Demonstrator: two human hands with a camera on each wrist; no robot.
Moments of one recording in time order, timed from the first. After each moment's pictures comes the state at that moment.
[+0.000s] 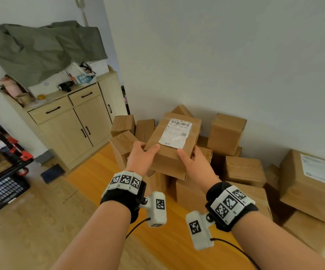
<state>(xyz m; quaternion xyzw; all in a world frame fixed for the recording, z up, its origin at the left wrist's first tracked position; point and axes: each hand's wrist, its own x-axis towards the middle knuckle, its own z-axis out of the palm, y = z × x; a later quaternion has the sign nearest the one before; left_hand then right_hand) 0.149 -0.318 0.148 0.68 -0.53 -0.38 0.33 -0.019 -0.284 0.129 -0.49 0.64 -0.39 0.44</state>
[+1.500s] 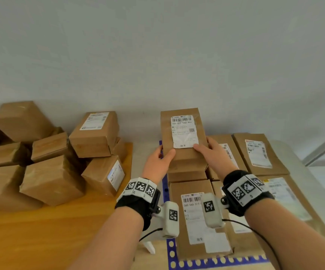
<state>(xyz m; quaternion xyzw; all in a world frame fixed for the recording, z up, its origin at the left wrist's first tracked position) -0.367 0.013 0.090 0.39 -0.71 -0.57 0.14 -0.502 0.122 0.103 -0.23 0.79 -0.49 0.28</state>
